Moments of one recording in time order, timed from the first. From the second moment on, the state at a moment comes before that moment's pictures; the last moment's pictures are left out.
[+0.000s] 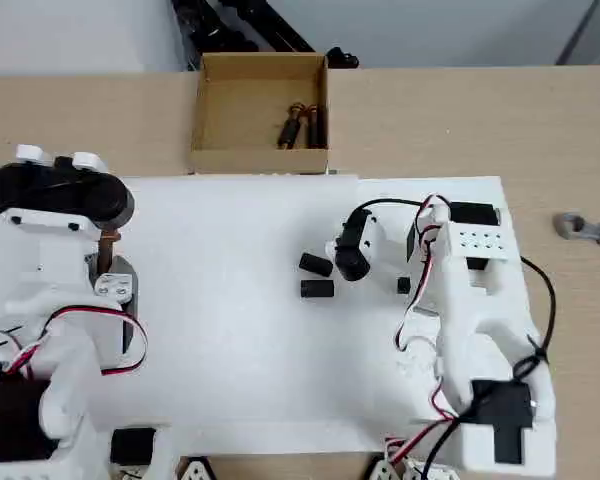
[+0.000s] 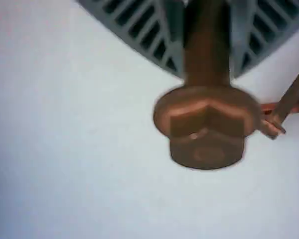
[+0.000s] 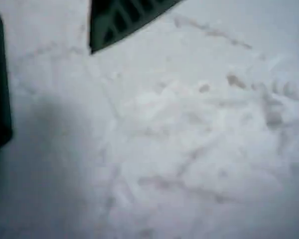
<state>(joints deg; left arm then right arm) -8.7 -56.2 14.5 99.6 -5.0 0.7 -4.3 26.0 74.5 76.3</state>
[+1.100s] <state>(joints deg) -16.8 -56.2 14.9 99.4 -5.1 0.9 7.3 23.6 66.1 76.3</state>
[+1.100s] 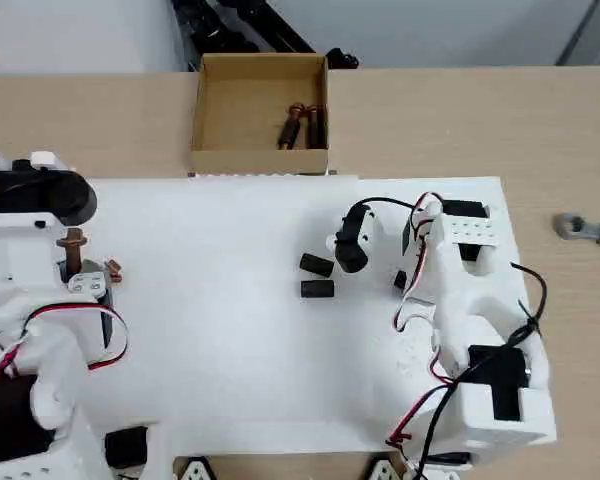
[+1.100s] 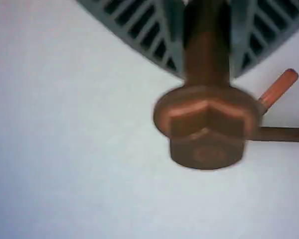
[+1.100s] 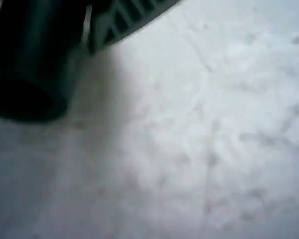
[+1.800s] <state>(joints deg) -16.8 -56.2 14.9 99.4 -5.1 1.0 5.8 23.6 65.5 65.0</state>
